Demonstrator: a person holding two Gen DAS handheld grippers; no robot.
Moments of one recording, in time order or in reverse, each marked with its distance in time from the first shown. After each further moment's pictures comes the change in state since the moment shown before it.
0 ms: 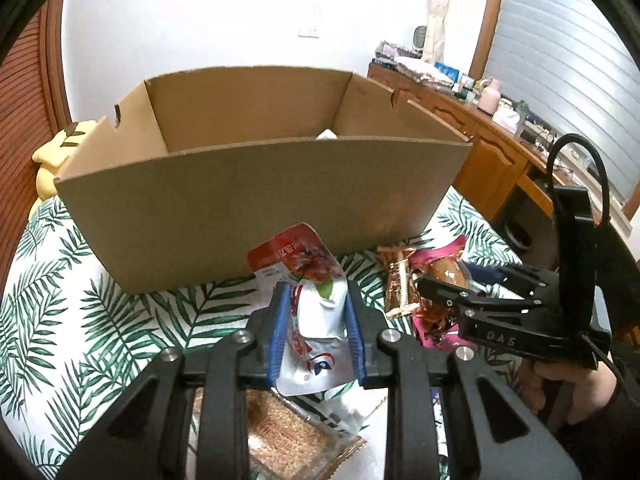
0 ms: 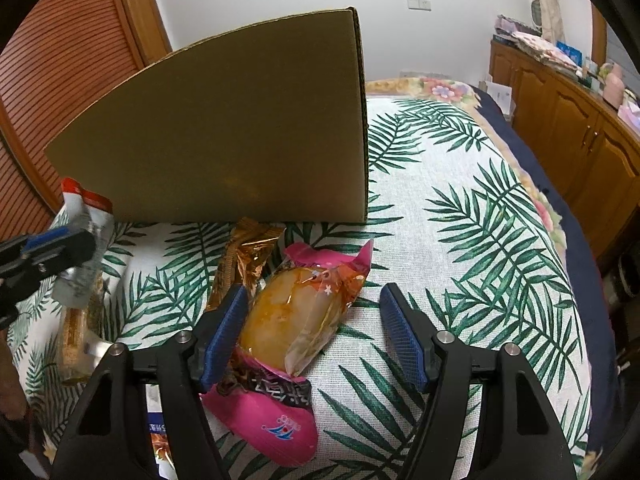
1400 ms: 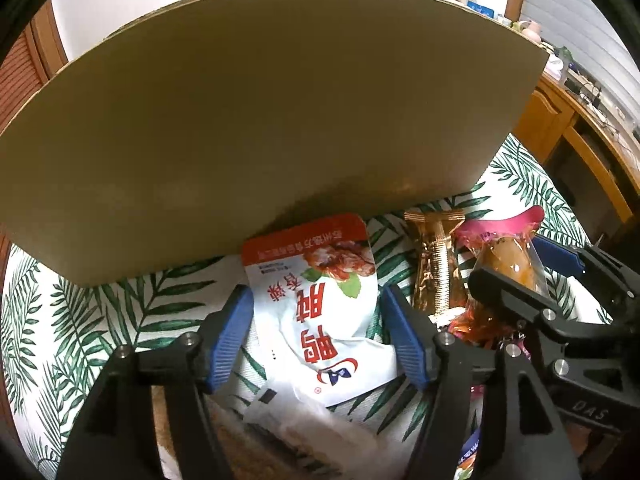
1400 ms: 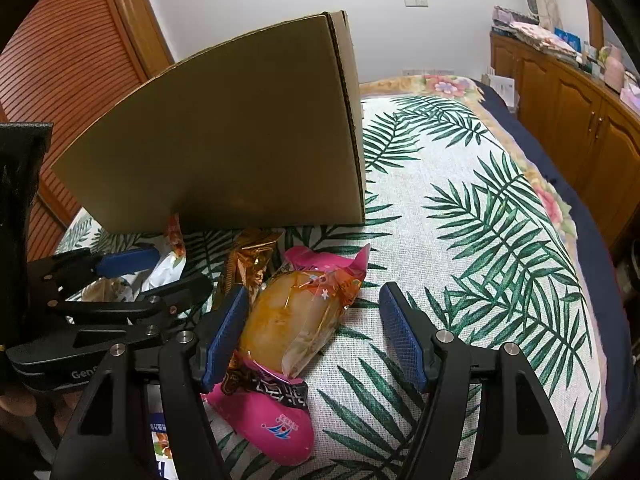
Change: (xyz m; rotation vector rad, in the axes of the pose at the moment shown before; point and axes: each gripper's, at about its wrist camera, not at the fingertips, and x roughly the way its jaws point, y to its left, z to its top) left arm 0.092 -0.037 -0.003 0.018 0.228 0.169; right arm -0.007 -0.021 -0.001 0.036 -0.018 0.035
